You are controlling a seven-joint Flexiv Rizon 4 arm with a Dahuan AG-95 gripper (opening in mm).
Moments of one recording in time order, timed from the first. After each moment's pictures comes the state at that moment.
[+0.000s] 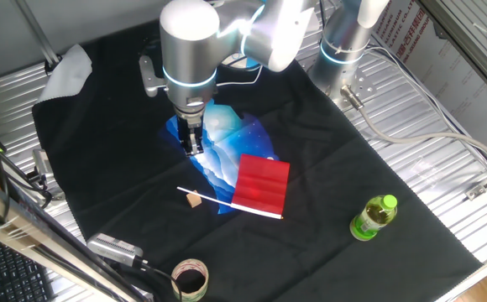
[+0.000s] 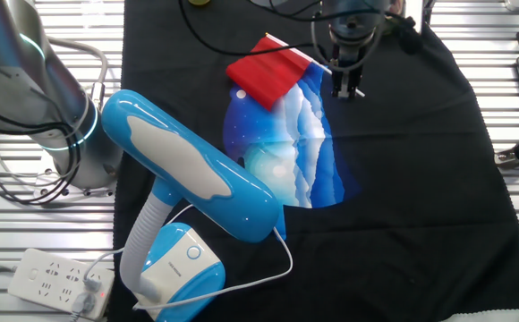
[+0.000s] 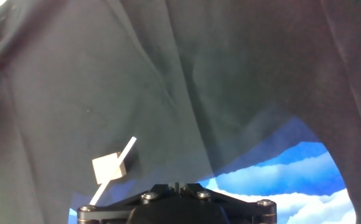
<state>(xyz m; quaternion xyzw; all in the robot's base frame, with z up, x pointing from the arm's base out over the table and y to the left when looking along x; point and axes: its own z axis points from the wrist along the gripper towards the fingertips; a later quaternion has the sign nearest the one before) 0.526 0.087 0.111 0.11 0.99 0.01 0.06</state>
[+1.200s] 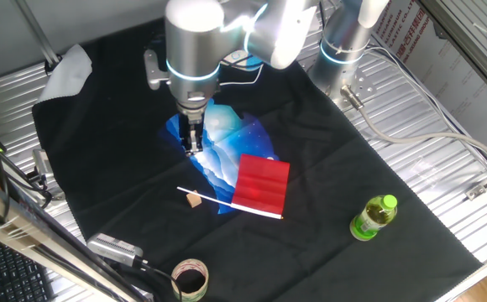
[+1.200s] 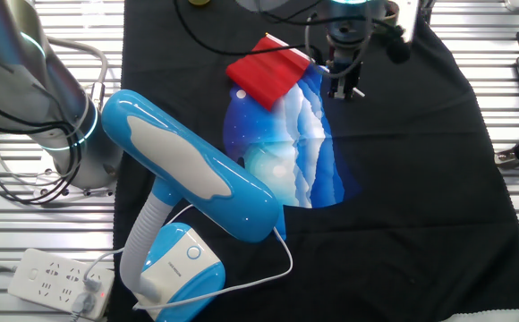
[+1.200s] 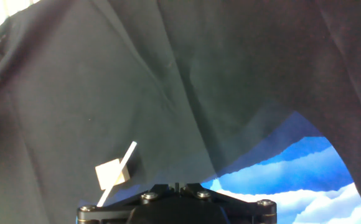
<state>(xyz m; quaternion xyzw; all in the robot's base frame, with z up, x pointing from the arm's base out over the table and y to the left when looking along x) 0.524 0.085 0.112 0.13 0.99 0.03 0.08</state>
